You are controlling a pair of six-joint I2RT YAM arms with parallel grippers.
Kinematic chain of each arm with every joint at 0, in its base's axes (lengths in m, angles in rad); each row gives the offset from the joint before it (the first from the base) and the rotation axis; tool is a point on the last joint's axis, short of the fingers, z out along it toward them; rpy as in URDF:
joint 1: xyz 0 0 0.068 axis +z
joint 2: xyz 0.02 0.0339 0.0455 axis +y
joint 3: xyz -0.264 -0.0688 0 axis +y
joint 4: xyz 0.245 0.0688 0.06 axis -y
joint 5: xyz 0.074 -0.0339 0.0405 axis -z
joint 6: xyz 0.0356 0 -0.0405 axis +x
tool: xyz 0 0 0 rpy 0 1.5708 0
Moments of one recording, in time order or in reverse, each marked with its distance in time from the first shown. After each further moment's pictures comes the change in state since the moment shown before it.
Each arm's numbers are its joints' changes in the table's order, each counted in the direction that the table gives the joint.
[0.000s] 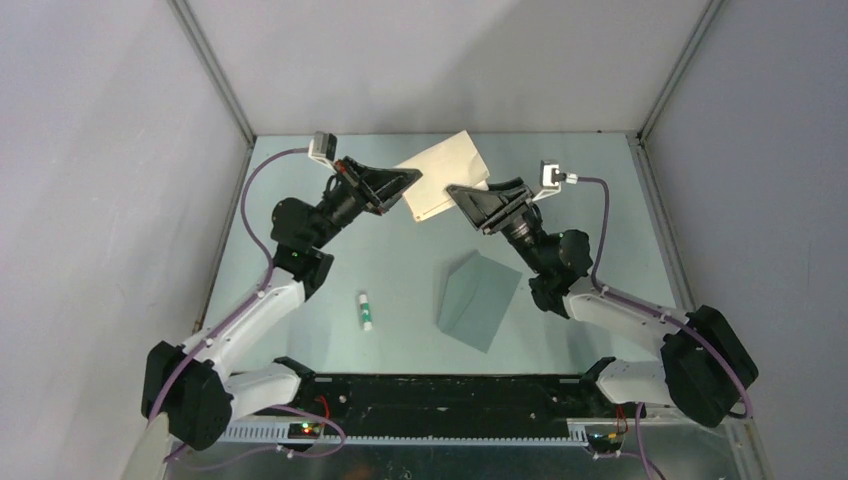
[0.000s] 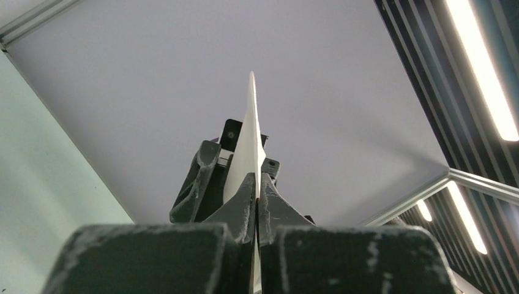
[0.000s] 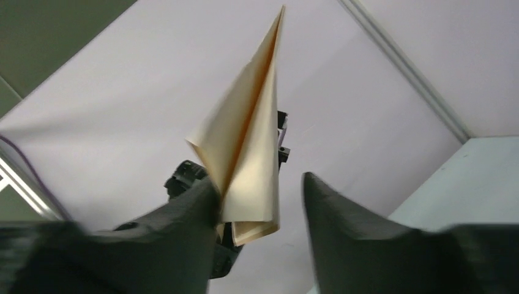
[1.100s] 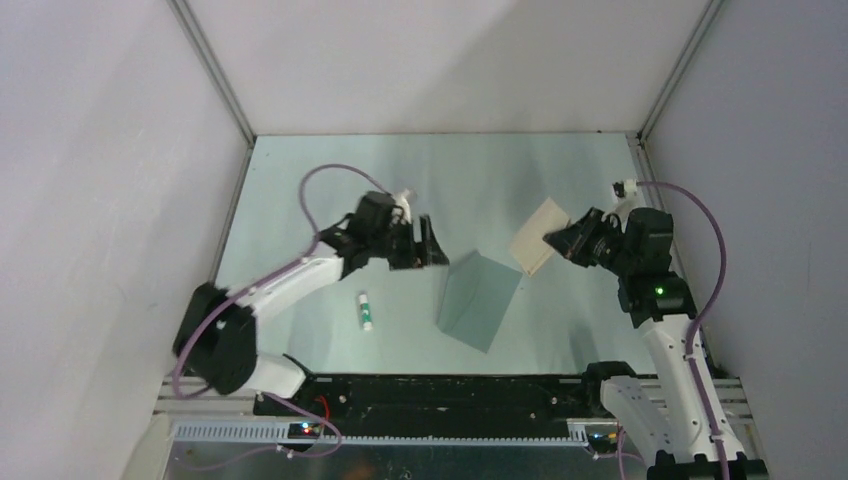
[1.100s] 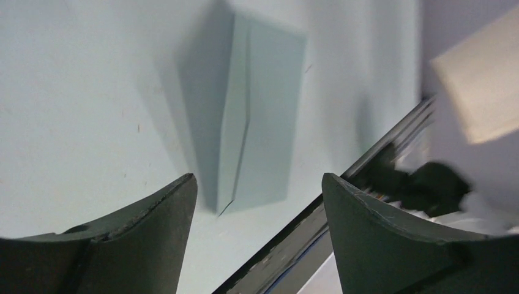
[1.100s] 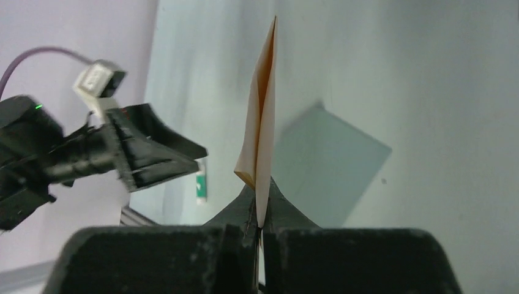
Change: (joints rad) left arm -0.106 0.208 -0.137 -1.016 -0.105 0.718; right arm -0.632 -0.467 -0.160 -1.607 -0.319 -0.390
